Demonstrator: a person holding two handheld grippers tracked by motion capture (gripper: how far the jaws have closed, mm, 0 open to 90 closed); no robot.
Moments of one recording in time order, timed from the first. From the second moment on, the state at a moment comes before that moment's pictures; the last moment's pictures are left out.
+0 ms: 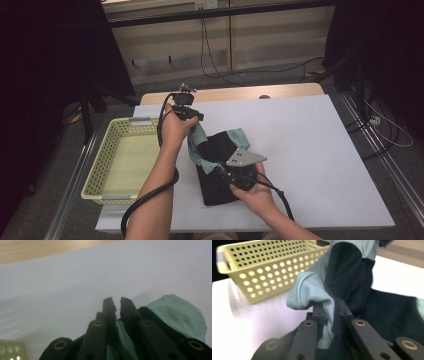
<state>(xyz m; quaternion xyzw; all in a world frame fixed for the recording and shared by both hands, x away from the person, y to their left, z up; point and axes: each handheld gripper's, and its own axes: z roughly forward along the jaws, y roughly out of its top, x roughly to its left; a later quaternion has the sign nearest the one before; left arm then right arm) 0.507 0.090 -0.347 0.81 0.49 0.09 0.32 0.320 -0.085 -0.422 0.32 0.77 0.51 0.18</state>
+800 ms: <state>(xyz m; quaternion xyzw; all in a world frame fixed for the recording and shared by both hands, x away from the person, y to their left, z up) 0.509 0.085 -0.334 0.78 0.45 0.16 0.40 0.318 -0.122 -0.445 0.39 0.76 0.50 0.16</state>
